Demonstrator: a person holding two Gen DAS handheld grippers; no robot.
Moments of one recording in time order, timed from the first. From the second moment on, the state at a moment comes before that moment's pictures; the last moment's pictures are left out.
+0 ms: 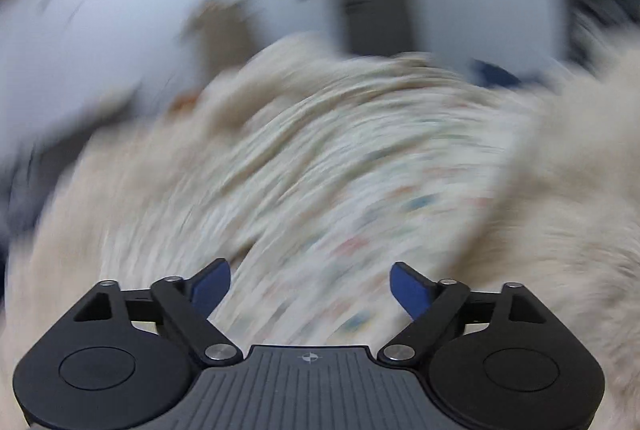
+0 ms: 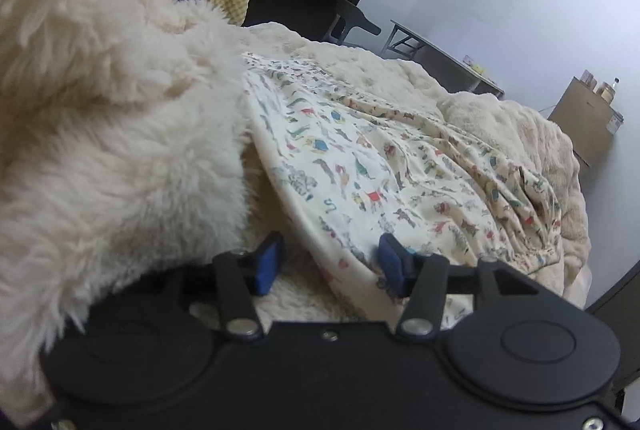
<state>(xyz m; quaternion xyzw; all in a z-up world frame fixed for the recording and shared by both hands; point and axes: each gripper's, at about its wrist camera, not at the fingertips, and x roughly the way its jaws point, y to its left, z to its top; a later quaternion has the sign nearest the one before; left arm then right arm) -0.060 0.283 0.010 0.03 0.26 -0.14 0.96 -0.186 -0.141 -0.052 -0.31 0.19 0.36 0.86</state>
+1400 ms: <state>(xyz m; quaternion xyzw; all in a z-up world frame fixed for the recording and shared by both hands) -0.097 0.323 -0.021 0.16 0.32 -0.18 0.92 -0.180 -0.130 -0.059 -0.30 0.21 0.34 0.87</state>
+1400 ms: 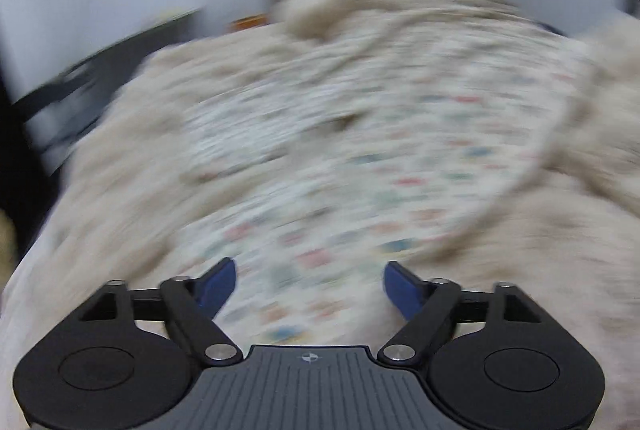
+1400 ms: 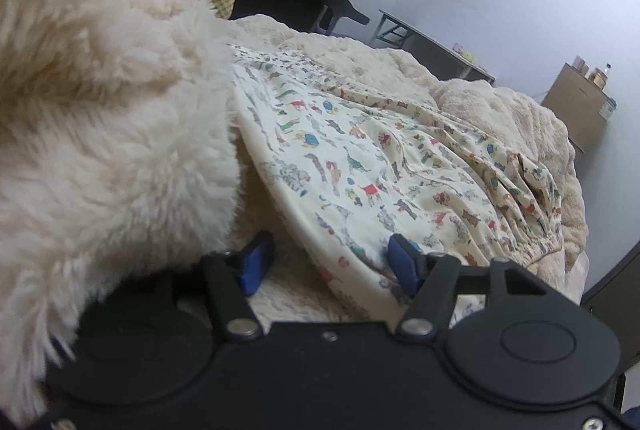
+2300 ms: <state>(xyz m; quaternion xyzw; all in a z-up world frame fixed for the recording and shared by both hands) -0.065 0.141 -0.038 0.36 0.25 -0.23 0.87 -0.194 -0.093 -0.051 -0.41 0.22 0.24 0.85</state>
